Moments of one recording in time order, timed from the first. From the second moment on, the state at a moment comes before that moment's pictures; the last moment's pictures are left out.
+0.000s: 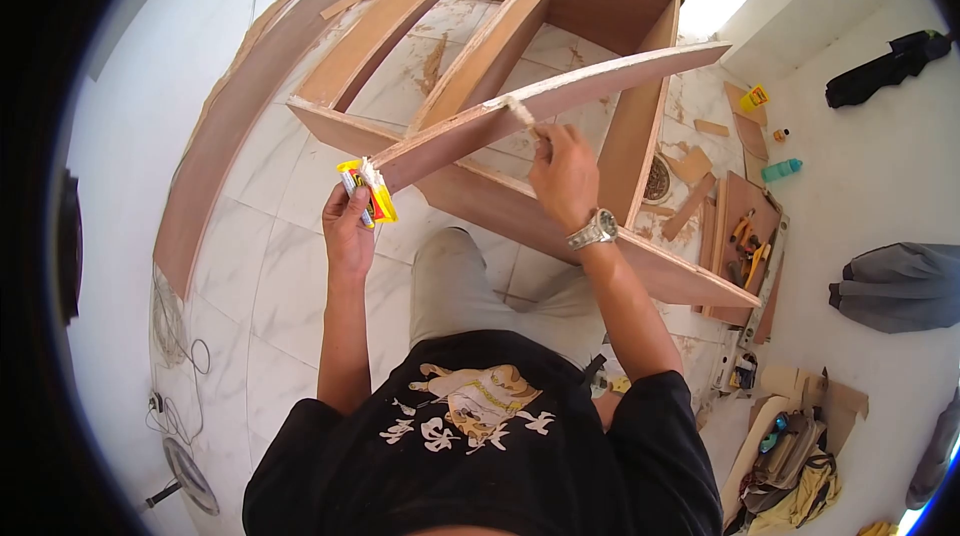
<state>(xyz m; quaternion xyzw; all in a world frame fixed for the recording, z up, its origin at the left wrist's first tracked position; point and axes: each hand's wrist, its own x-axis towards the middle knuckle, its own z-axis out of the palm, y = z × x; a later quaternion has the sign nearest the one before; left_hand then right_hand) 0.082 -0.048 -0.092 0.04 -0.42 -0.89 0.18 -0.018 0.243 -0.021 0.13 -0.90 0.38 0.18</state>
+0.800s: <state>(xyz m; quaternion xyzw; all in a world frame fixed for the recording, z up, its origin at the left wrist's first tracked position) 0.081 -0.045 -0.085 0.06 -0.45 -0.87 0.17 -0.002 0.240 -0.021 0.07 -0.85 0.50 0.12</state>
